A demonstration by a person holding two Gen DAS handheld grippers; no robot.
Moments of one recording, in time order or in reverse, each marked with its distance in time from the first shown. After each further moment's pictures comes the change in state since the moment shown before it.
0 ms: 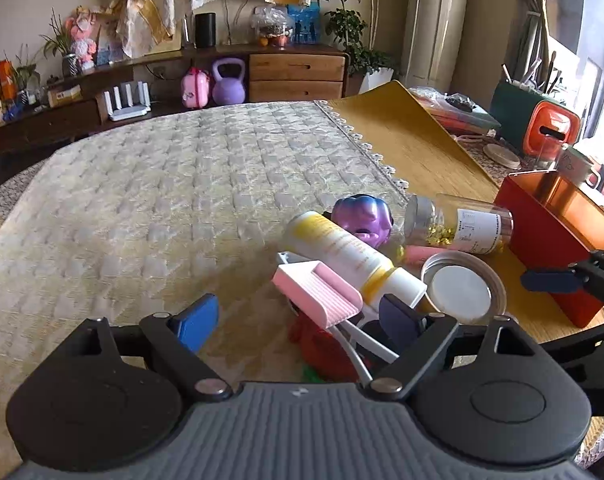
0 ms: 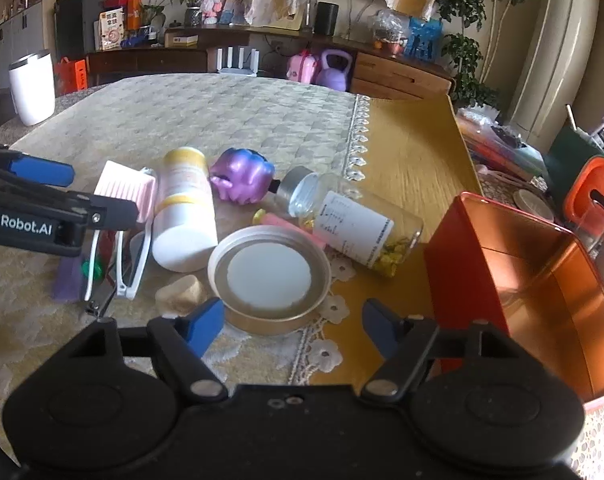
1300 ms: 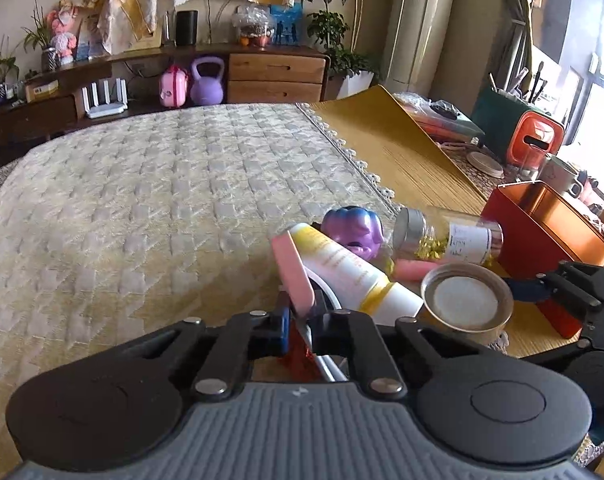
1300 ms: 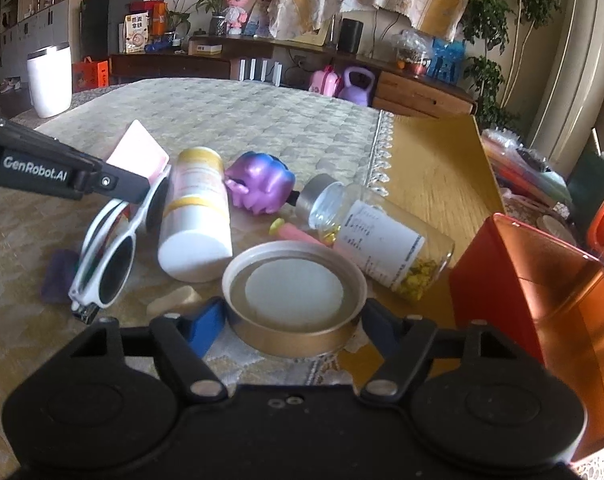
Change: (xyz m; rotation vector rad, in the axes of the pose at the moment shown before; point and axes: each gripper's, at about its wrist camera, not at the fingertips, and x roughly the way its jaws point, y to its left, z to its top) left arm 0.009 0.008 0.010 -0.008 -0.008 -0.074; right arm 0.014 0.001 -0.003 -0.053 -0.067 0.026
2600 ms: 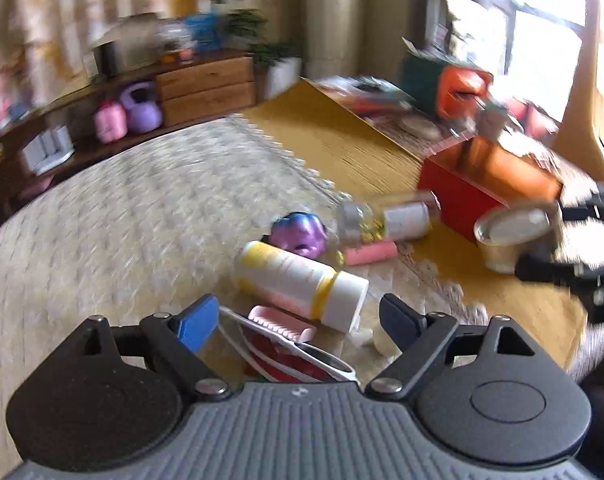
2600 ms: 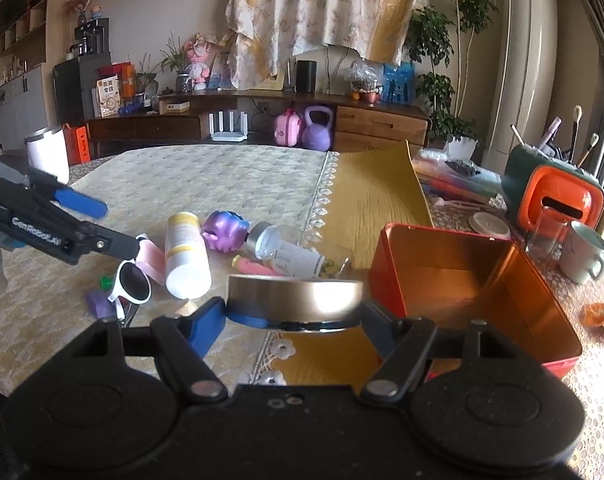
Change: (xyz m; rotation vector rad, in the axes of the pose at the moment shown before) left arm -0.031 -0.018 0.016 0.310 0.060 -0.126; right arm -0.094 -0.040 -0.013 0.155 -0.111 -0.017
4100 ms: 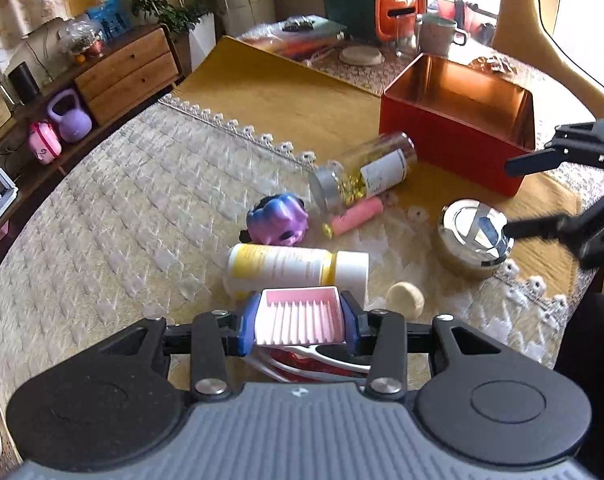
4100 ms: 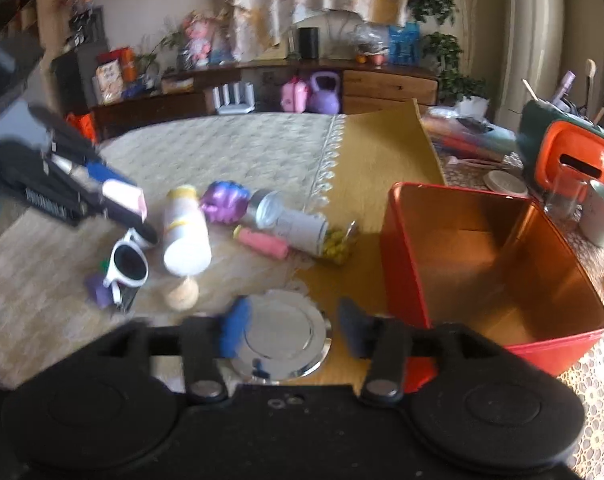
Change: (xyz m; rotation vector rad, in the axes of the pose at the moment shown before) left arm 0.016 0.003 0.035 0.251 0.174 -0.083; right arm 0.015 -0.010 -0.009 0.022 0.100 0.049
